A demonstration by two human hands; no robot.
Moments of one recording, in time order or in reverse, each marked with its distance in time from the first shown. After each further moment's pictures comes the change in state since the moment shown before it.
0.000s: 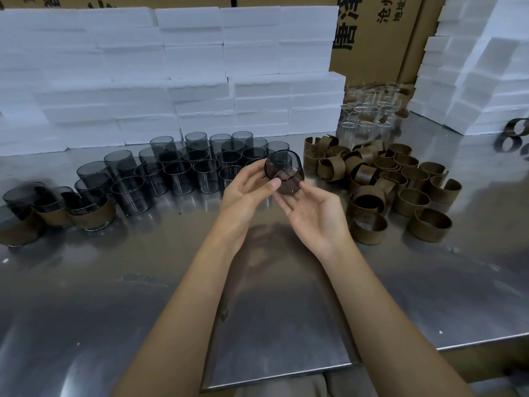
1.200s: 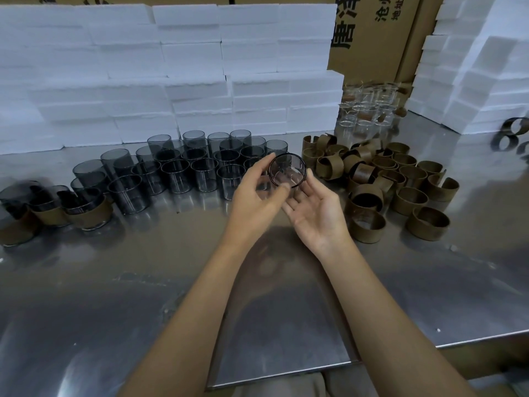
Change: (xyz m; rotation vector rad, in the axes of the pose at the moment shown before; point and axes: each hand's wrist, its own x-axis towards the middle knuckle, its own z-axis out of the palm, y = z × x) left_hand -0.006 -0.007 0.017 0.435 0.059 0.246; right_hand -0.001 0.000 -0.002 -0.052 0.061 -0.004
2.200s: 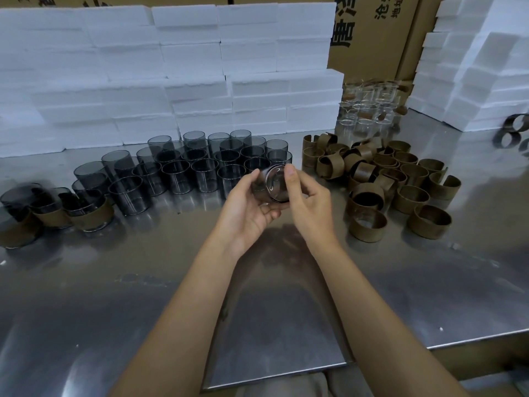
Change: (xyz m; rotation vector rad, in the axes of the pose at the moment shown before) left_hand 0.004 0.003 -0.012 -0.734 -0.130 -0.510; right_hand -0.007 0.015 0.013 -0.964 0.160 -0.576
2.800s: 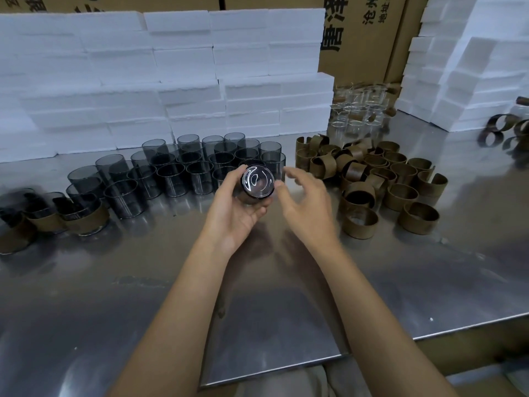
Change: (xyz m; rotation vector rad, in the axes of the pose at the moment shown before) left_hand 0.004 0.004 -0.014 -0.068 0.052 0.011; right_hand -0.006 -0.008 -0.011 -0.458 0.001 -0.102
